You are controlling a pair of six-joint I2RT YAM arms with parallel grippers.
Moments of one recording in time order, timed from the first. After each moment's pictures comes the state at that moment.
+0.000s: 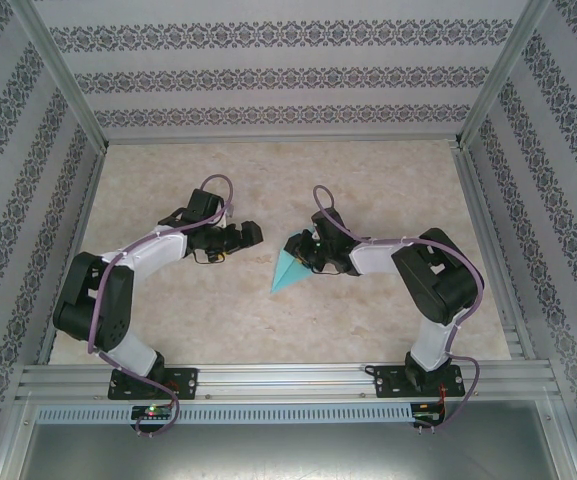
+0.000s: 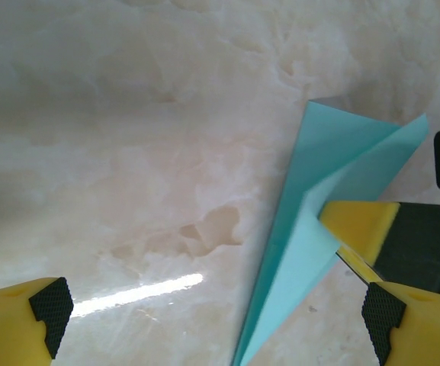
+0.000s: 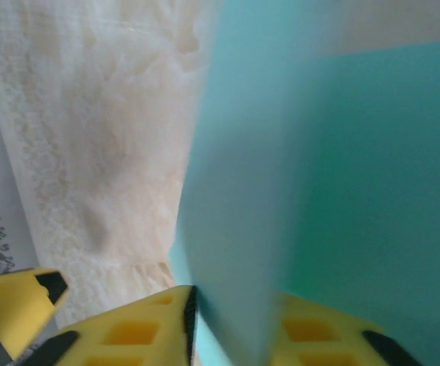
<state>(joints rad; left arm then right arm) -0.31 1.59 0.94 -0.35 0.43 -0.63 0.57 1.81 0.83 0.22 -0.36 1.15</state>
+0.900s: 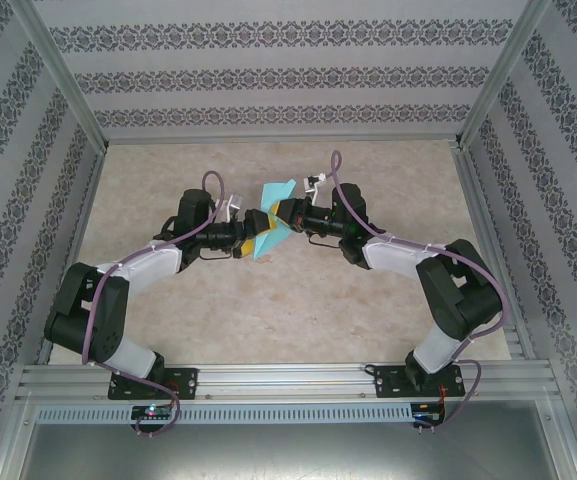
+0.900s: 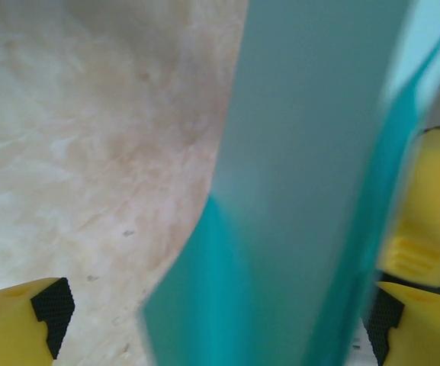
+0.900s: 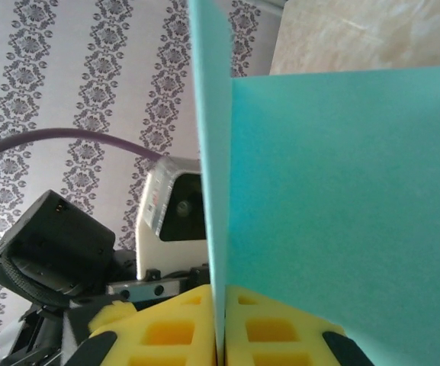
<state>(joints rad) -0.31 1.51 0.79 0.20 0.88 -0.97 0.52 1.68 0.87 0.64 -0.68 1.17</state>
